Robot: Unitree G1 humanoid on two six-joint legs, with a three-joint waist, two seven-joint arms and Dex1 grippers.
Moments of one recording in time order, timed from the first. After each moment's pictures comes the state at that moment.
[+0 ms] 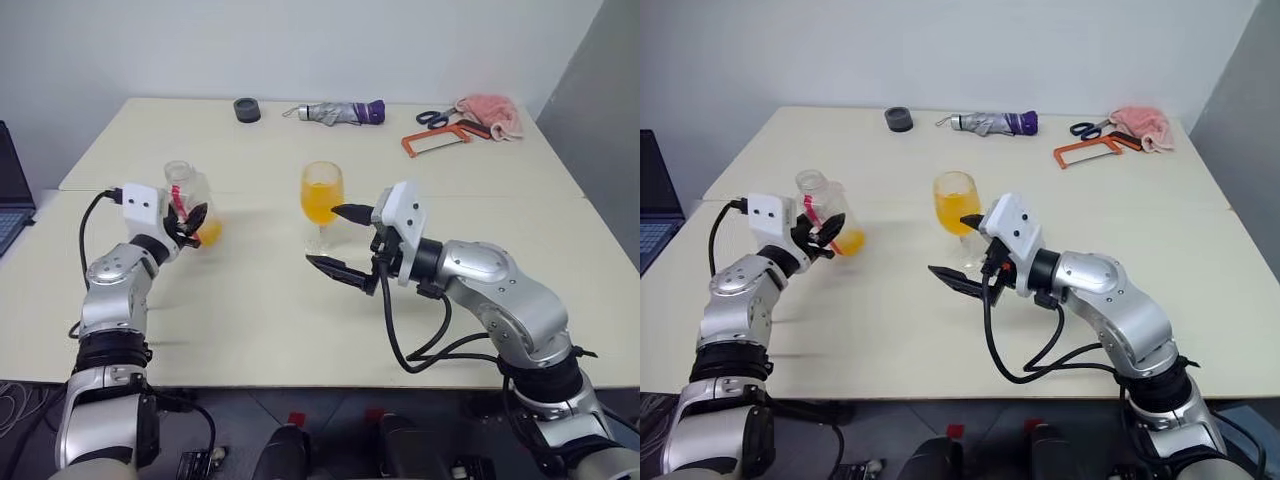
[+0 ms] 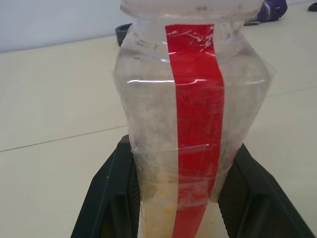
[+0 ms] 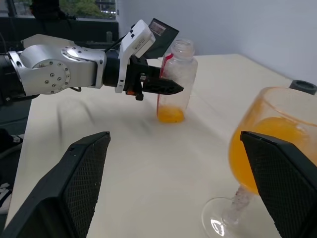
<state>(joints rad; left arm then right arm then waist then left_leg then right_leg) -0.57 0.61 0.26 0.55 -0.26 0.10 -0.52 -0.59 -0.36 0.26 -0.47 0.40 0.72 0.61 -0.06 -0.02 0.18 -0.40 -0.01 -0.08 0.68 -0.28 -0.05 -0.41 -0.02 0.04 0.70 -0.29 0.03</state>
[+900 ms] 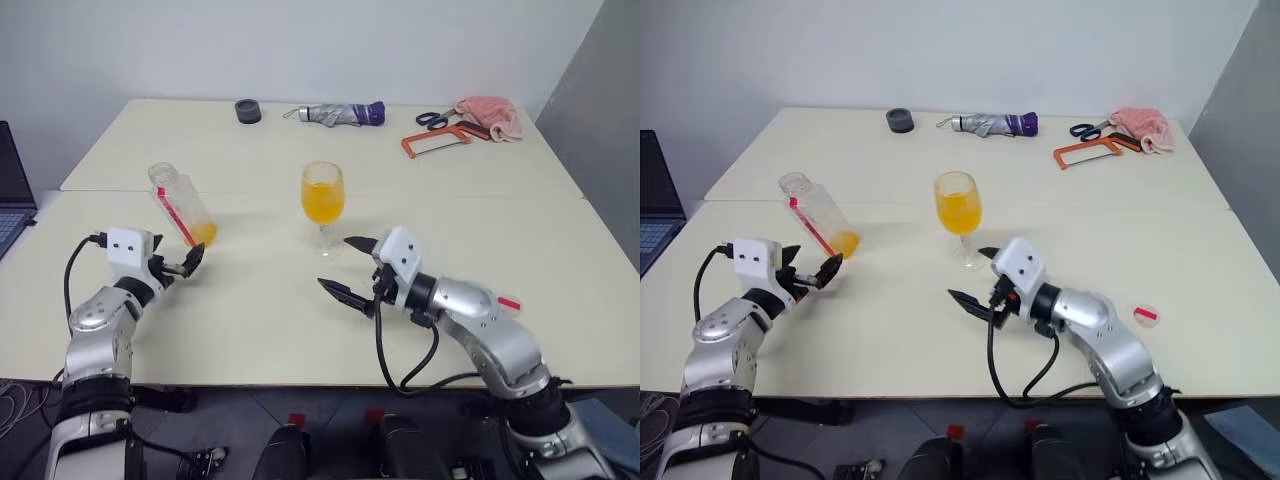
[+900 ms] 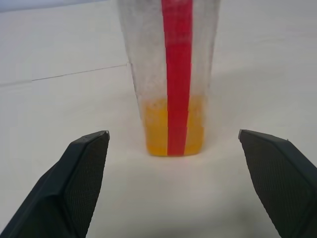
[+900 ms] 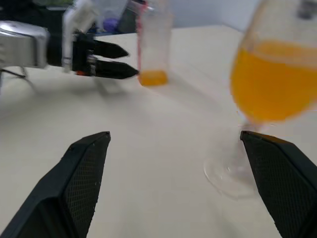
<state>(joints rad) -0.29 0.58 0.32 0.38 -0.28 0.08 -0.53 -0.28 -0.30 0.27 -0.32 0.22 0.39 0.52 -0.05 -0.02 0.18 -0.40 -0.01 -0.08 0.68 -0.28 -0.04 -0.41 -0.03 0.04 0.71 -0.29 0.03</state>
